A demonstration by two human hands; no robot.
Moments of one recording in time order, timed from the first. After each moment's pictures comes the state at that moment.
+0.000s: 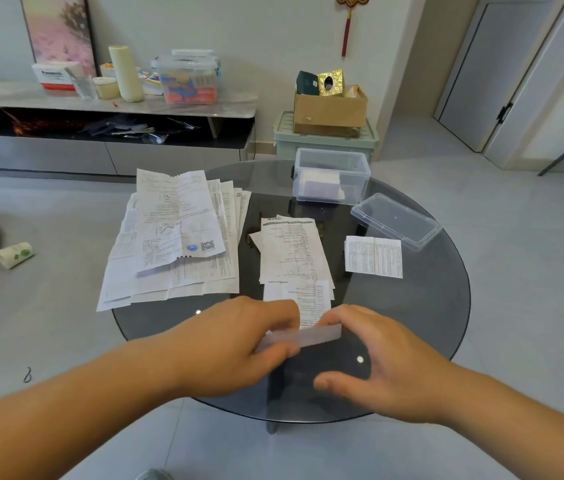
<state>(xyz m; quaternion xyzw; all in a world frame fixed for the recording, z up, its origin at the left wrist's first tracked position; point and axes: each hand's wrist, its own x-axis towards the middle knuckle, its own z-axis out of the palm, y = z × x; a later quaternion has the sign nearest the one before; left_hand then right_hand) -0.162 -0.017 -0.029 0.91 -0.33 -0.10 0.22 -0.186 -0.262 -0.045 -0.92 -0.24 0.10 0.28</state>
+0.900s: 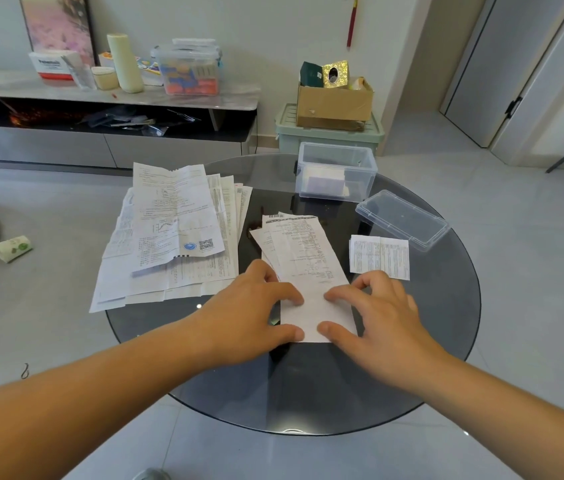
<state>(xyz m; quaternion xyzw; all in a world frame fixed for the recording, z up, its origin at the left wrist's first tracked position) -0.124 -0.033 -0.051 0.95 -0.22 -0.10 0.21 -0.150 -0.252 -0.059 -0.98 -0.08 0.03 0.18</state>
